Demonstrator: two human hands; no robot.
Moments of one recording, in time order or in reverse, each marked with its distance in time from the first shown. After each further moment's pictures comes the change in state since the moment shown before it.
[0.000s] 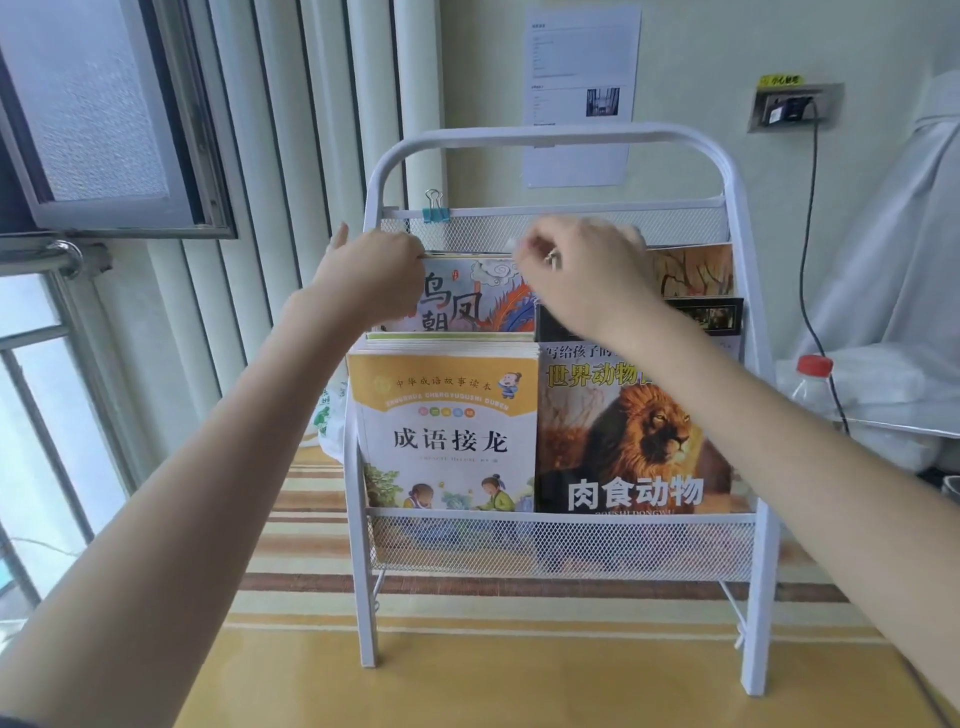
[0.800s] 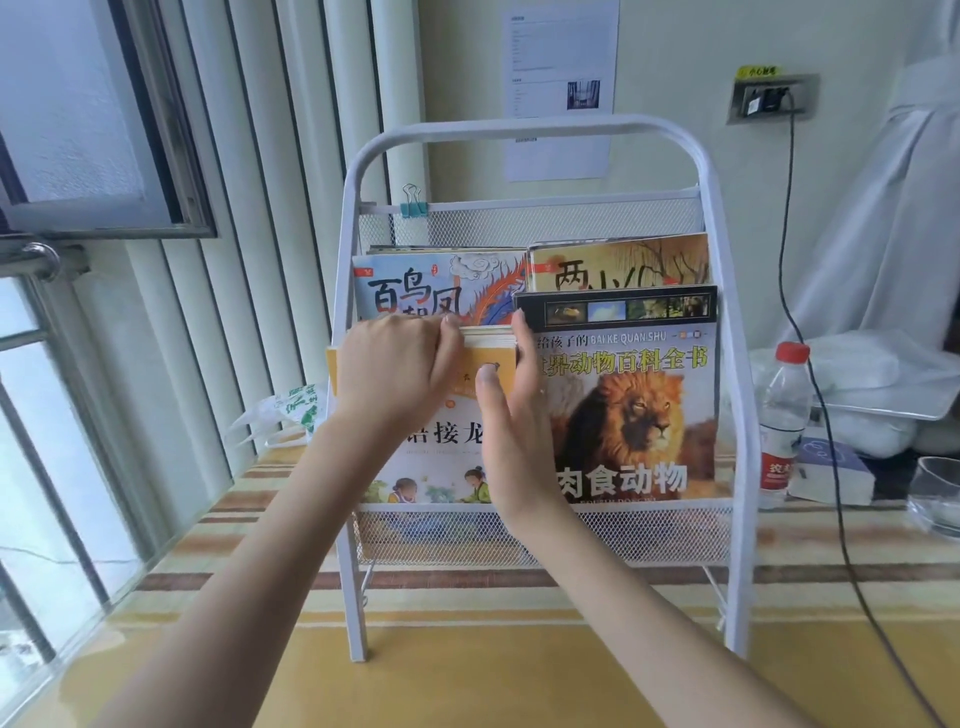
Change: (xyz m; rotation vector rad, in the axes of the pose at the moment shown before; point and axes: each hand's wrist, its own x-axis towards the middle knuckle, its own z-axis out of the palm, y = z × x) left_hand -0.077 0.042 0.034 -0.085 0.421 0.104; right_hand -0.116 -0.053 0.067 1.031 0.092 0.325
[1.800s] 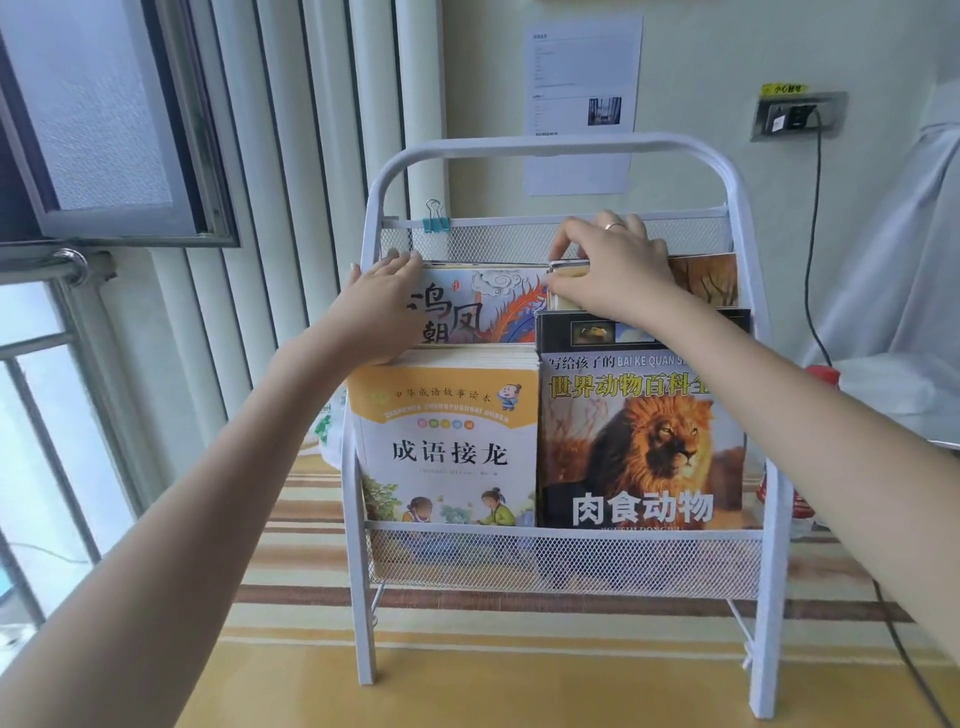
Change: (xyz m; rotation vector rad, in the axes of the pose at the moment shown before) left_hand 0.060 -0.048 -0.006 -0.091 -0.565 -0.134; right_hand 0.161 -0.032 -0.077 -1.085 -0.144 -0.105
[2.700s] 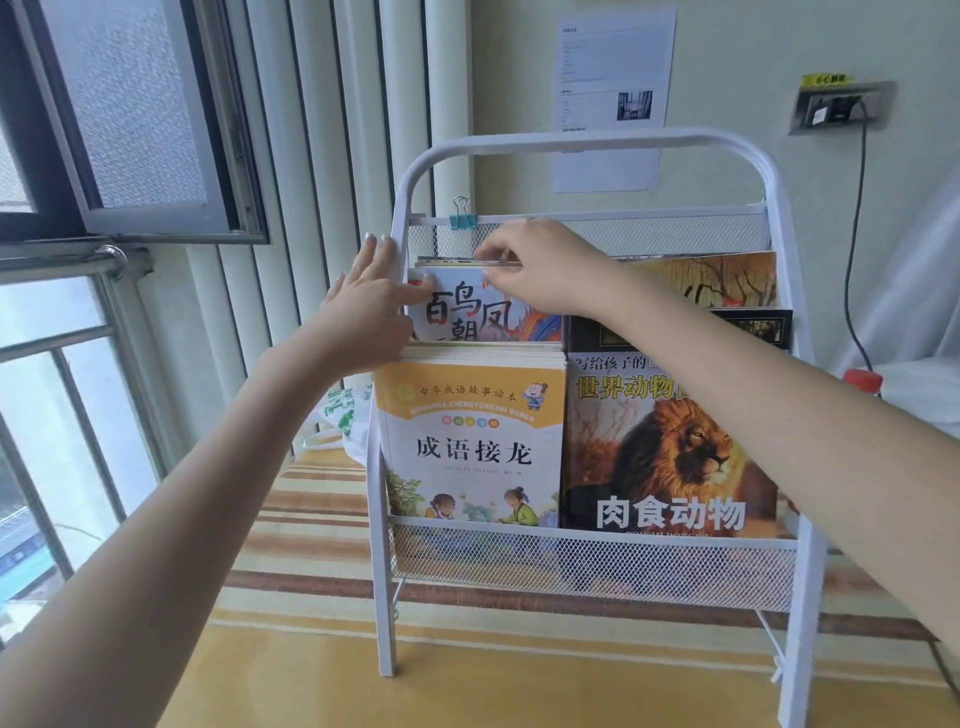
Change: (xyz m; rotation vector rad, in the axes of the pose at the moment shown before) left_hand -0.022 -0.019 -0.008 -0.039 0.030 -0.031; right_hand 0.015 -0.066 0.010 0.088 -0.204 -0.367
